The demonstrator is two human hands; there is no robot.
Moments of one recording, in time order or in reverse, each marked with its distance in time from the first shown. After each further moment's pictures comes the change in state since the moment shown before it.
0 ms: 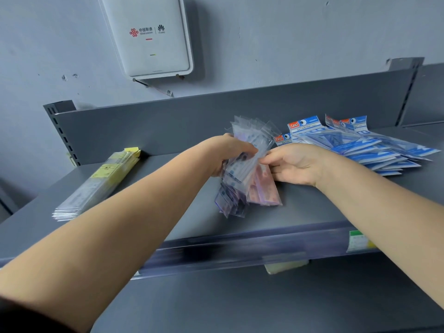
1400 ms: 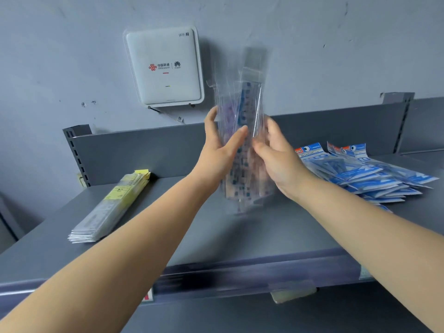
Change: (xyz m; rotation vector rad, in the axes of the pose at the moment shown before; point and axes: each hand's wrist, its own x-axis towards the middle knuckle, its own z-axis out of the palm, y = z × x) left_hand -0.007 -0.012 -0.026 -0.374 0.169 0.755; right_hand 0.004 -0.018 0.053 -0.312 0.205 -0.783
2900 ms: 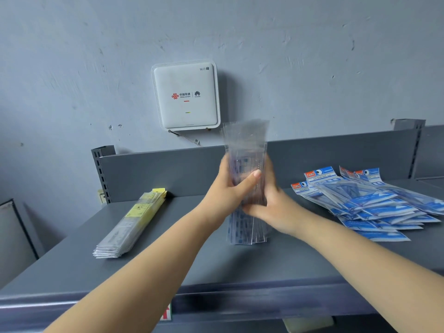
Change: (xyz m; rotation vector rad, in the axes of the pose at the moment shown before) left_hand -0.026 -0.001 -0.015 -0.069 -0.084 -0.044; right_hand -0.020 0.012 0.014 -0.287 -0.336 0.086
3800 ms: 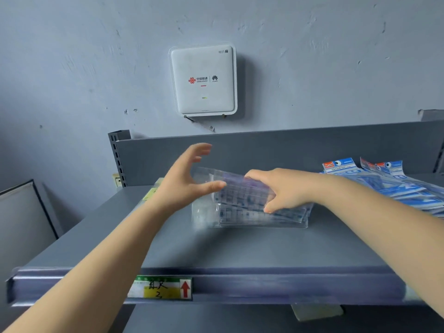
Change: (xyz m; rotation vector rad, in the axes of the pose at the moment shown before) left_hand -0.028 -0.005 -0.104 0.628 0.121 0.140; right_hand 0.024 -0.039 -0.008 -0.896 -0.434 0.139
